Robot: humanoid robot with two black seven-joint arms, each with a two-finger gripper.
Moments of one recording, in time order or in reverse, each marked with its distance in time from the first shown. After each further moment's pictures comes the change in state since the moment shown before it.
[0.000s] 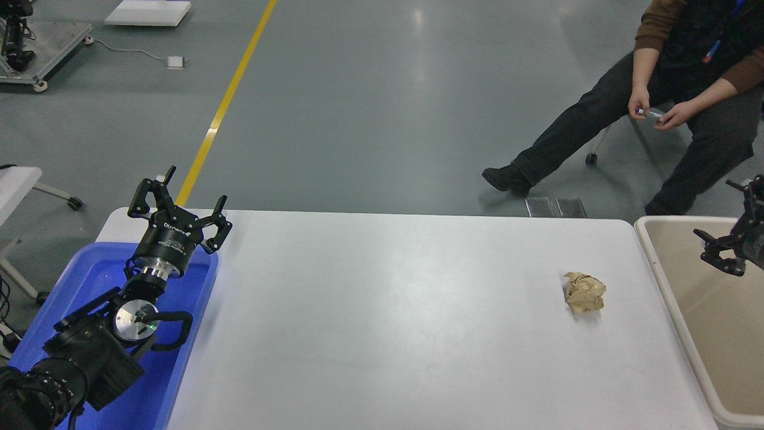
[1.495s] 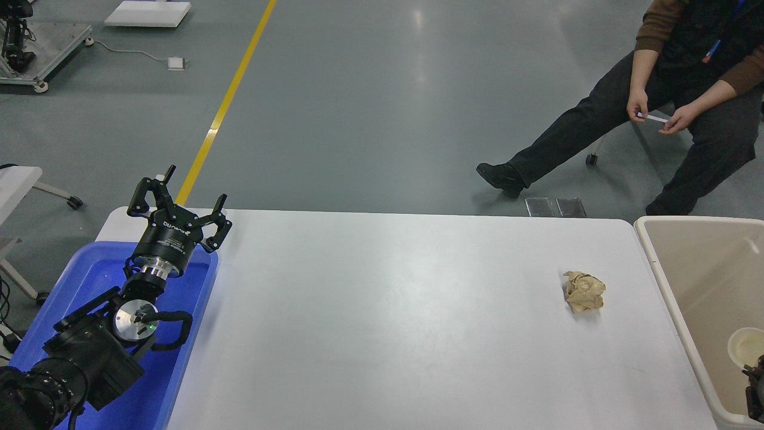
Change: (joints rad) left arm 0.000 0.002 -0.001 0.000 0.000 -0.002 0.000; right arm -0.299 0.192 -0.148 -0.448 -0.003 -0.268 -0.004
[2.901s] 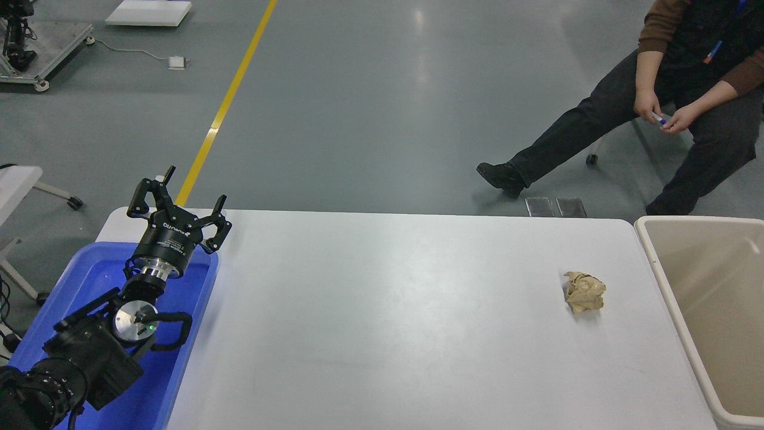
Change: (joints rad) left arm 0.001 0.000 0.000 0.000 0.001 0.000 0.000; right arm 0.082 -0.221 -0.733 0.091 -0.085 0.104 0.479
